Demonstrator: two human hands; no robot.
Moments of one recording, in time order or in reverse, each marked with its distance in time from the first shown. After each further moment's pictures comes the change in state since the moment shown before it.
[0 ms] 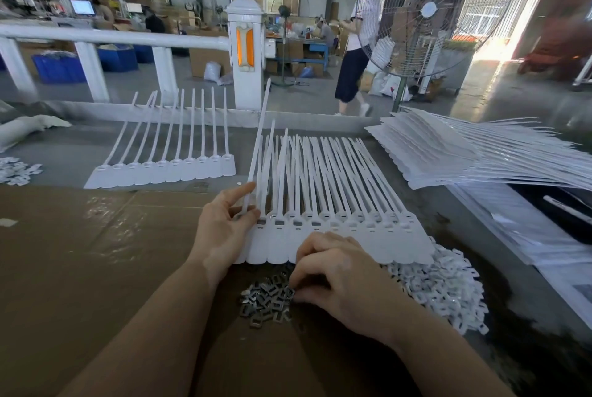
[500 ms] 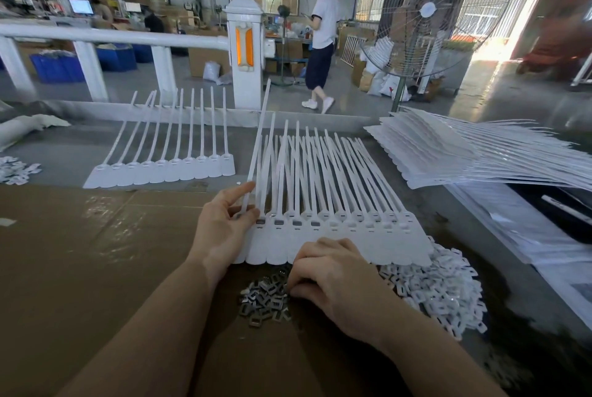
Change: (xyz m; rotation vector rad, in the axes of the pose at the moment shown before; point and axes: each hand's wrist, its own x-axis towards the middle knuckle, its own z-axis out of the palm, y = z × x) left_hand 0.000 0.002 0.000 -0.005 0.000 -0.007; right_hand 0.000 -0.002 0.008 -0.111 -0.006 -0.048
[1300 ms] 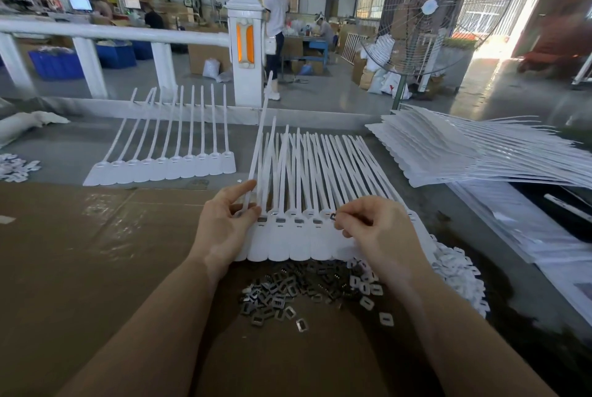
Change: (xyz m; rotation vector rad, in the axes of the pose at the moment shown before) left_hand -0.004 0.008 -0.001 -0.004 -0.032 -0.051; right_hand 0.011 0.029 -0.022 0.574 0.466 0.549
